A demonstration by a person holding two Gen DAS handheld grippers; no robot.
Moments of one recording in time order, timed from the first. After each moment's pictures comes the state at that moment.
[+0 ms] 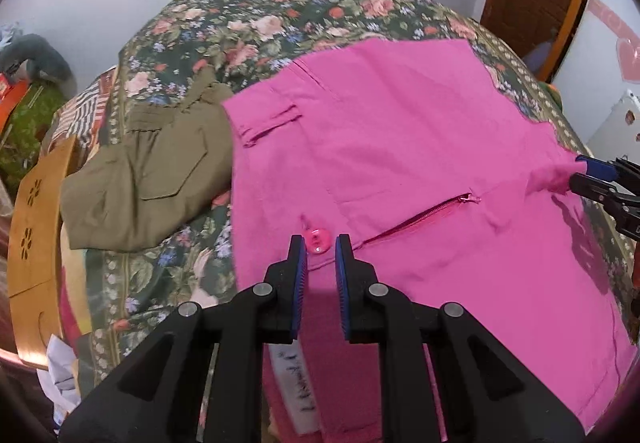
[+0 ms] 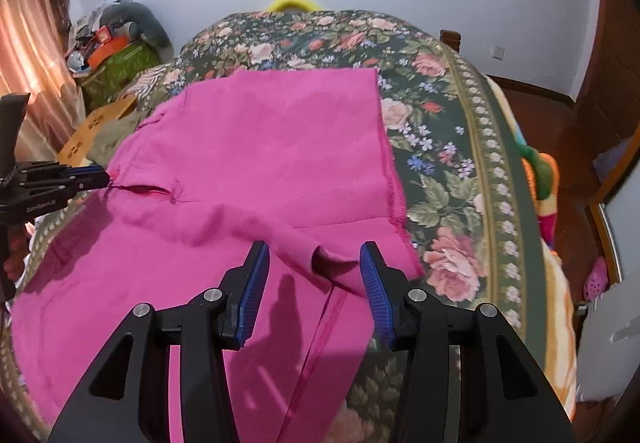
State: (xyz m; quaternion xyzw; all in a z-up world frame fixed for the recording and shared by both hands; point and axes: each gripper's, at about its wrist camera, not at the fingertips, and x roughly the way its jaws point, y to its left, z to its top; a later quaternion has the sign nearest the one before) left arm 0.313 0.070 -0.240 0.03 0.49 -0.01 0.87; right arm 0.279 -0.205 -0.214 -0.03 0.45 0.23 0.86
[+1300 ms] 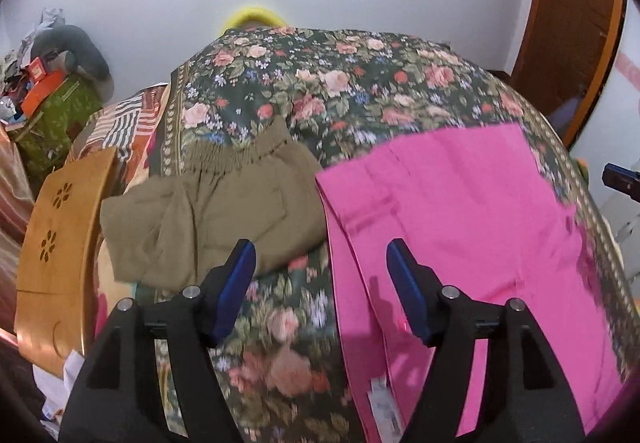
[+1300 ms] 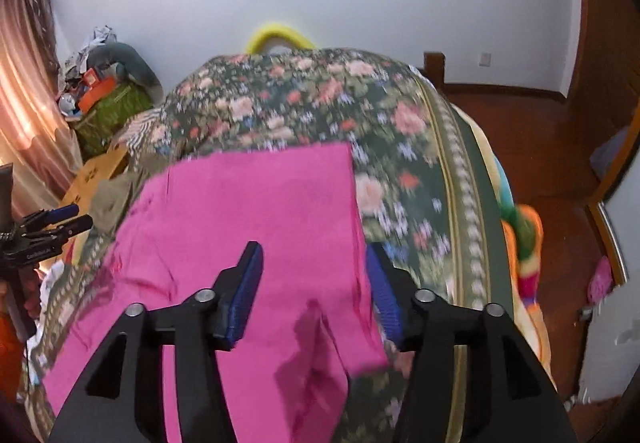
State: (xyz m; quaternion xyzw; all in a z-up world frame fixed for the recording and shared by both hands) left arm 0.338 0.140 -0.196 -0.01 0.43 0.04 0.90; right arm 0.330 -0.216 -0.159 0.01 0.42 0.22 0.88
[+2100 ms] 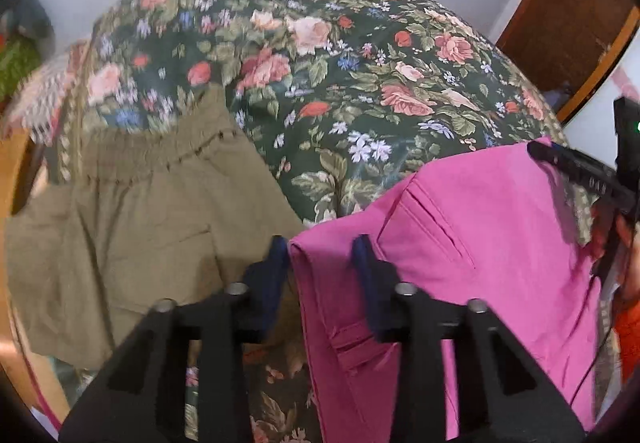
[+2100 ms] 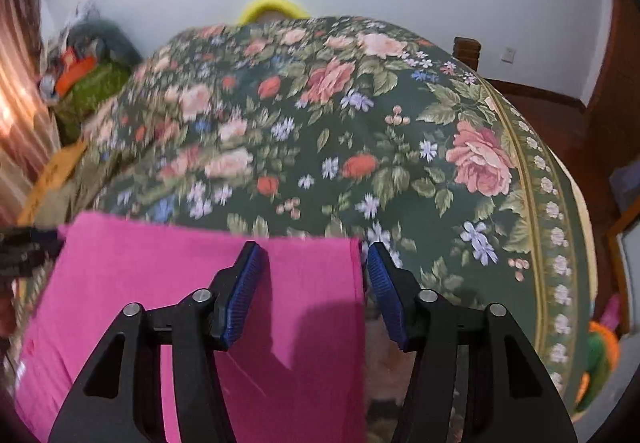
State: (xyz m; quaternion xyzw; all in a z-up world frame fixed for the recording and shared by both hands) left arm 0.457 0.150 -0.265 -0.05 0.50 -0.02 0.86; right arm 0.475 -0.161 -0.238 -0.02 0.45 0.22 0.87
